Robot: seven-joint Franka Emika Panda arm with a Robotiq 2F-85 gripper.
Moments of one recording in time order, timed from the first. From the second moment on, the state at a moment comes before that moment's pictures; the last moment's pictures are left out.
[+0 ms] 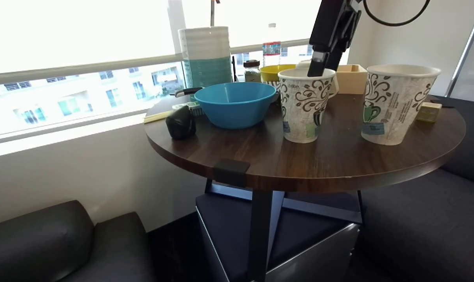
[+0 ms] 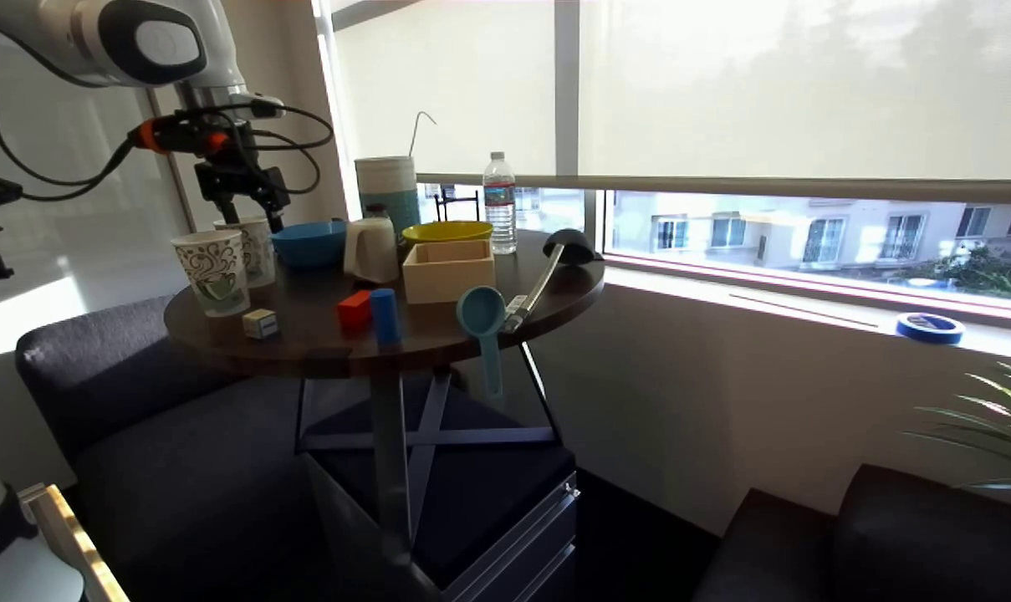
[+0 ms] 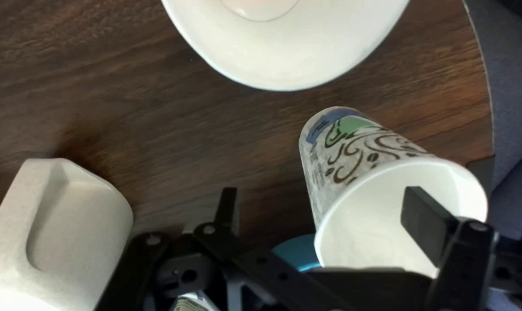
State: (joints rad) arm 0.22 -0.44 0.09 -2.44 0.14 2.17 -0.07
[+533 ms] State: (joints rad) arm 0.22 -0.41 0.10 -2.44 0.13 2.20 -0.08
